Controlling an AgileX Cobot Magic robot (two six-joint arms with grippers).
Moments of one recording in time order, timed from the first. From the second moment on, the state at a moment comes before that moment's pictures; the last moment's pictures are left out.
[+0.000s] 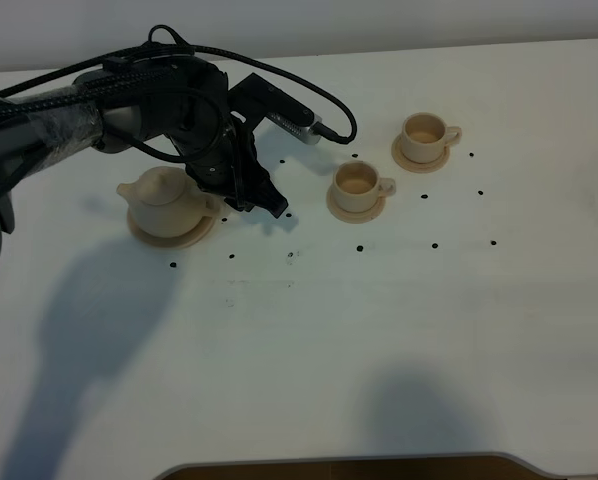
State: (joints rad) left arm -0.46 2.15 -1.54 0.11 0.68 0.22; right arm -0.08 -0.01 -0.49 0.02 1.07 -0.11
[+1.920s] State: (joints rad) left arm -0.46 2.12 -1.55 0.09 1.12 0.27; right arm -0.08 -0.01 -0.49 0.02 1.07 -0.11
